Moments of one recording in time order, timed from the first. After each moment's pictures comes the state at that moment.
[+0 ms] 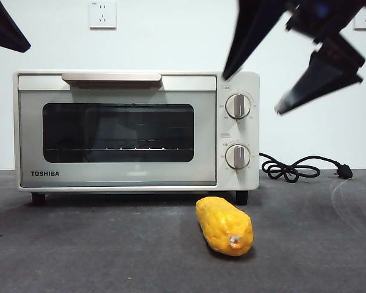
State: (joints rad) left arm -0.18 0.89 0.83 -0.71 0.63 -0.09; right arm 0.59 1.25 0.98 -0.60 -0.23 0.20
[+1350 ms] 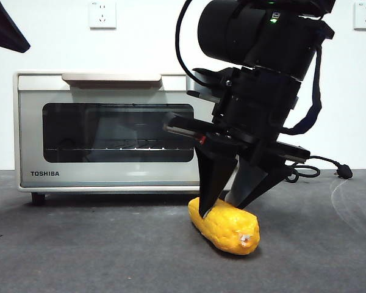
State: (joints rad) left arm -0.18 0.89 0.83 -0.71 0.63 -0.09; right arm 0.76 1.65 0.98 -0.46 -0.05 0.31
